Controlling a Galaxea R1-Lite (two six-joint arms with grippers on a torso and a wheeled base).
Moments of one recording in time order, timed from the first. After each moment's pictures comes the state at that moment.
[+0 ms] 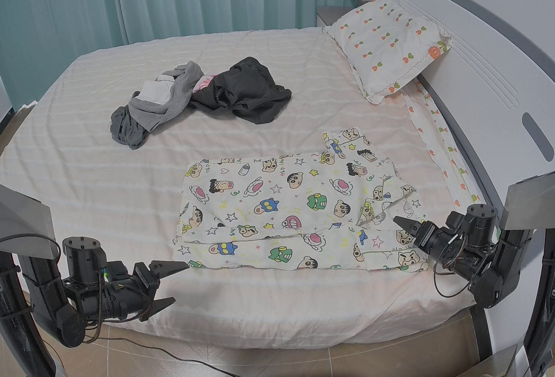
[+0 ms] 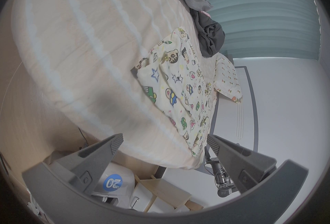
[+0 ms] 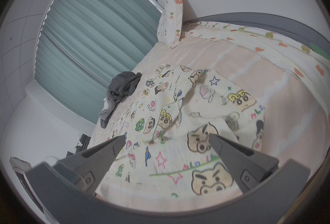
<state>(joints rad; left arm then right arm) -0.13 2.06 -0.06 -1.43 -0.48 -1.11 0.18 2.23 -0.36 -1.55 0.15 0.70</state>
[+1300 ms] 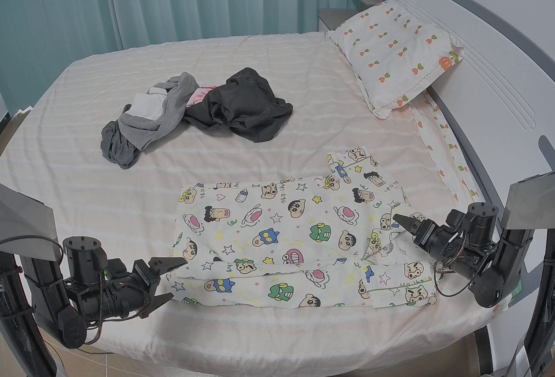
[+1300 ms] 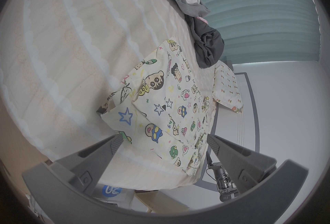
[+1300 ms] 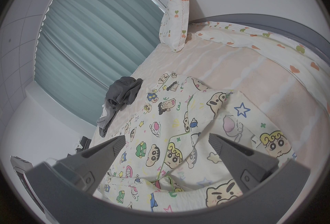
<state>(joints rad) -0.15 2.07 -0.06 -1.48 -0.41 -1.12 0.19 2.22 -0.36 -1.55 0.16 0.70</state>
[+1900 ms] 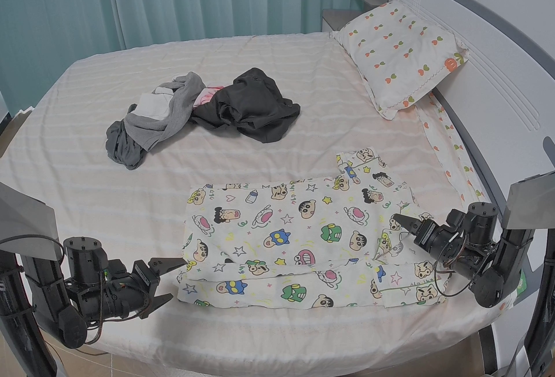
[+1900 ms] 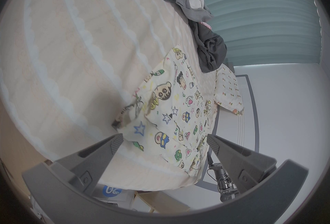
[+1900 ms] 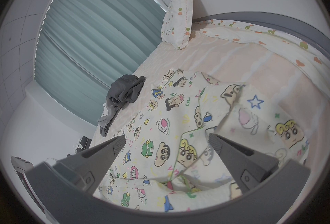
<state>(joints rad) -0.14 2.08 -0.06 -1.48 -0.41 -1.12 0.19 2.22 -0.36 -1.55 0.16 0.70</state>
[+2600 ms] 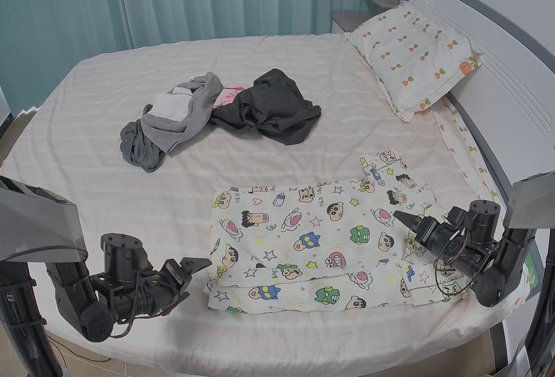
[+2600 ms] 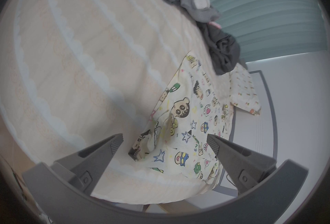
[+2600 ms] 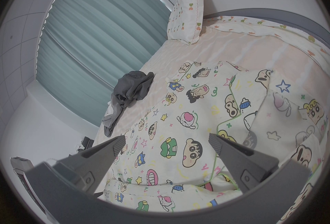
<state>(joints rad) -0.31 2.11 -0.23 -1.28 -0.19 -1.11 0.19 2.20 -0.36 -1.55 0.16 0.71</state>
